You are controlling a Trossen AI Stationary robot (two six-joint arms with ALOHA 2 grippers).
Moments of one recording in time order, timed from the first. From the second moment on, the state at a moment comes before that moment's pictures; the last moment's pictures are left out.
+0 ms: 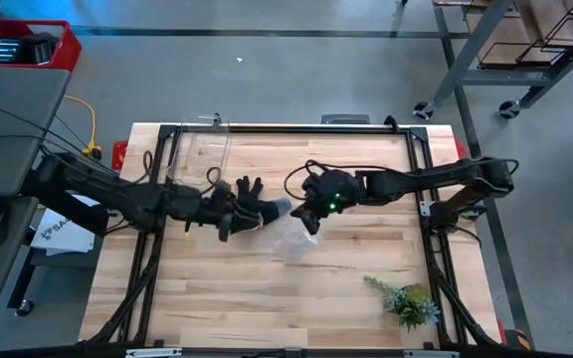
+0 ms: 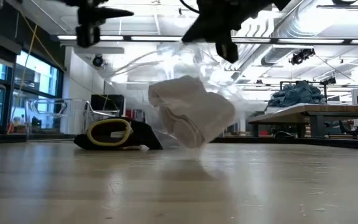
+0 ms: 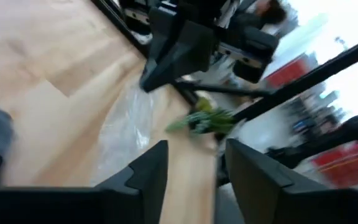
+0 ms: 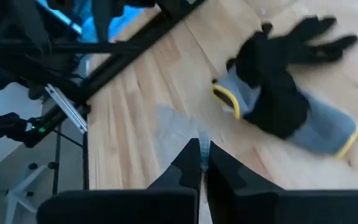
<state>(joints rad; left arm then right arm) -0.22 1.02 0.65 0.12 -0.19 -0.89 0.03 1.54 1.12 -0.16 -0.07 0.65</state>
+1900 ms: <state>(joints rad) -0.09 1.32 0.99 -0.24 -0.05 -0.47 0.04 1.51 1.27 -0.18 -0.11 0.27</state>
